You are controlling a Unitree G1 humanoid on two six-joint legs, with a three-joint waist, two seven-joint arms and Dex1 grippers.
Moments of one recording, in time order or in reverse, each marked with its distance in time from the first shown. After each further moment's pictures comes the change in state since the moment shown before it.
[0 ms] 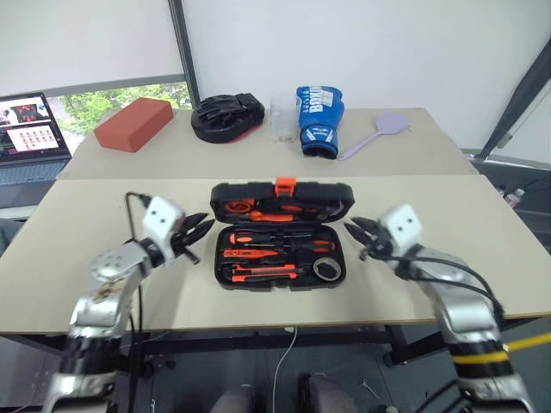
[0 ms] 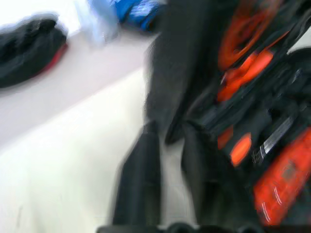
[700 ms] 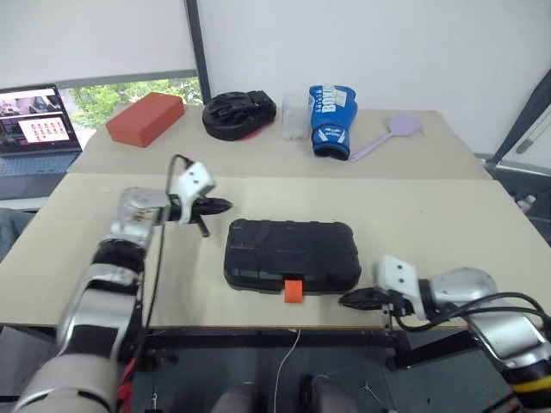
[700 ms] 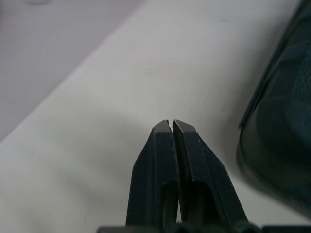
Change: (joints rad) left arm -0.787 -0.128 -0.449 1.120 0.405 -0.606 -0.353; right arm -0.033 -0.205 0.297 -0.094 -0.009 -0.039 0.474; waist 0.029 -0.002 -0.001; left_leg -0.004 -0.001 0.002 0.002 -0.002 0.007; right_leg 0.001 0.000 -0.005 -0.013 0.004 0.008
